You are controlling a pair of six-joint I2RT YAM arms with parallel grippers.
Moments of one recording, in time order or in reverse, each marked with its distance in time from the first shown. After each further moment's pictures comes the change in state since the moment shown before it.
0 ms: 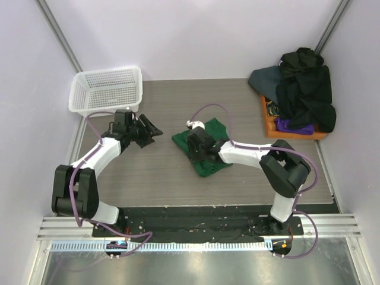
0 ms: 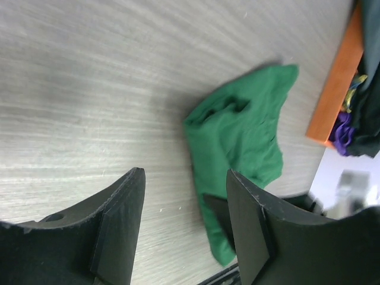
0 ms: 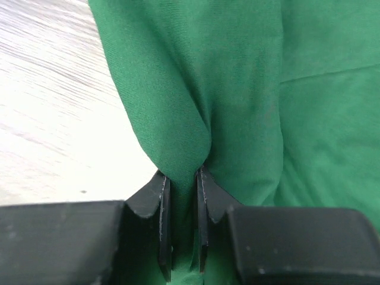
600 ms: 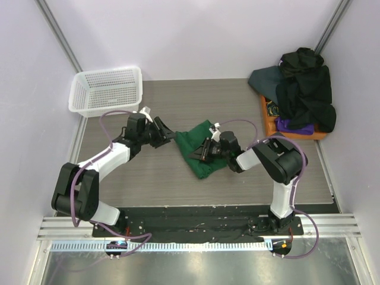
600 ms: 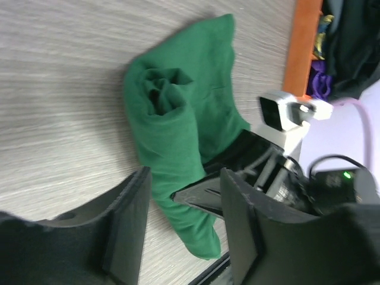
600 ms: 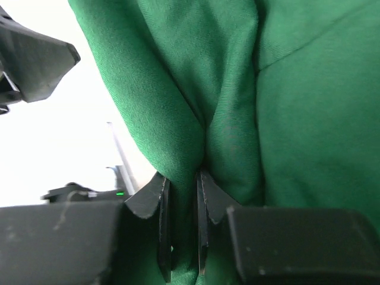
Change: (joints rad) left arm -0.155 0.001 -0.087 0.226 0.033 -0.019; right arm -0.284 0.094 -0.414 0.938 -0.721 0.502
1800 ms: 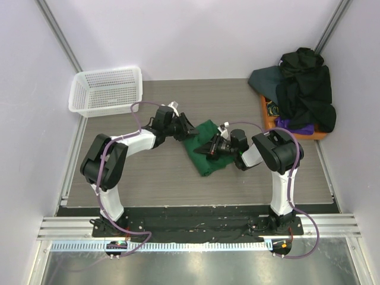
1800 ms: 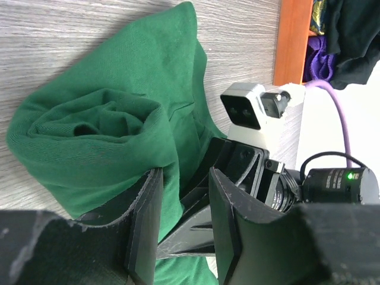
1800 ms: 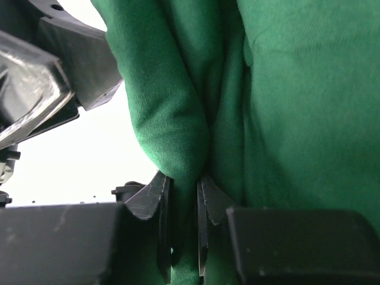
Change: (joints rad) left arm -0.179 0.382 0.272 0.133 0.008 -0.037; right arm -0.153 0.147 -0.028 0.294 -0.220 0.290
